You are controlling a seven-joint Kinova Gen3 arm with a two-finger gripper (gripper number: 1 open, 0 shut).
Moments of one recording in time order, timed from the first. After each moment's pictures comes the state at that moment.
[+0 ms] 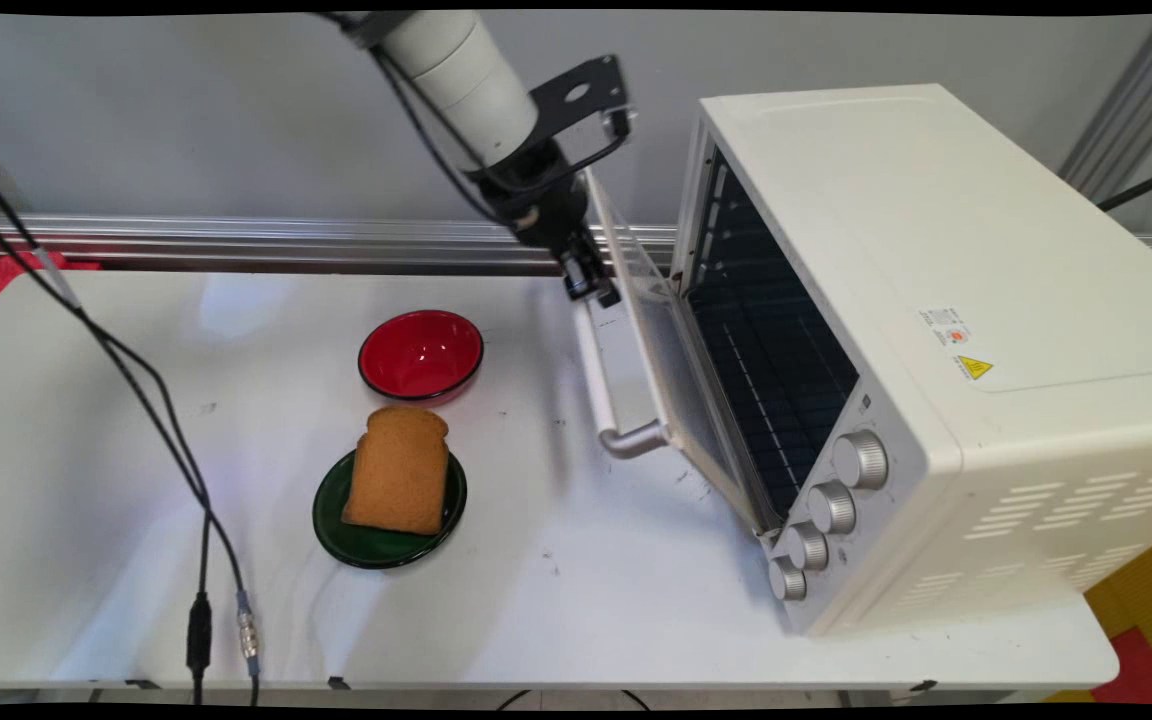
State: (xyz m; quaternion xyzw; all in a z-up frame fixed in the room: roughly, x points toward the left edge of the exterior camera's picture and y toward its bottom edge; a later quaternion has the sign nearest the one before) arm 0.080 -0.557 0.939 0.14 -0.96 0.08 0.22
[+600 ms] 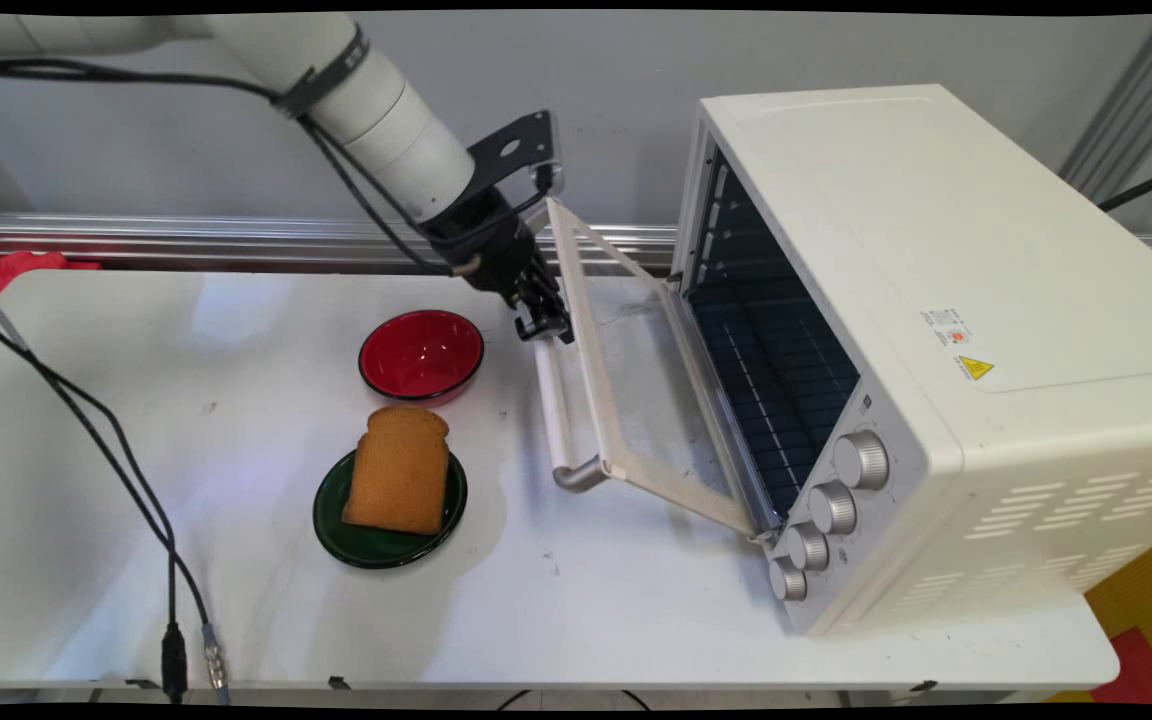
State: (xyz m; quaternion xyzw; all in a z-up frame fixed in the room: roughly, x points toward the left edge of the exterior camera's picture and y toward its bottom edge) arm 0.130 -0.542 0.895 0.13 -0.96 0.06 0.25
